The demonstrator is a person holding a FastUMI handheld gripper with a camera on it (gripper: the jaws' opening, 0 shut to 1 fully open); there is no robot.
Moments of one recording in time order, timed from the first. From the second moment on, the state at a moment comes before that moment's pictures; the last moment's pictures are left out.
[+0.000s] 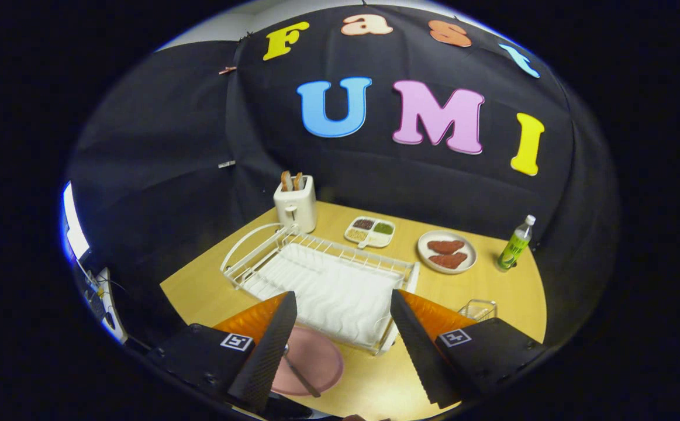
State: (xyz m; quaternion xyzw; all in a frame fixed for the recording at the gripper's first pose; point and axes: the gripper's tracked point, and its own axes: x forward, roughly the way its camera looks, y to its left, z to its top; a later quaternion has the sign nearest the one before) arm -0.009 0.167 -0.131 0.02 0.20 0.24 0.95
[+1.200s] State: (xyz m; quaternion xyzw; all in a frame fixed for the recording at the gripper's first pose) arm 0.024 0.015 -0.023 0.01 0.08 0.12 0.99
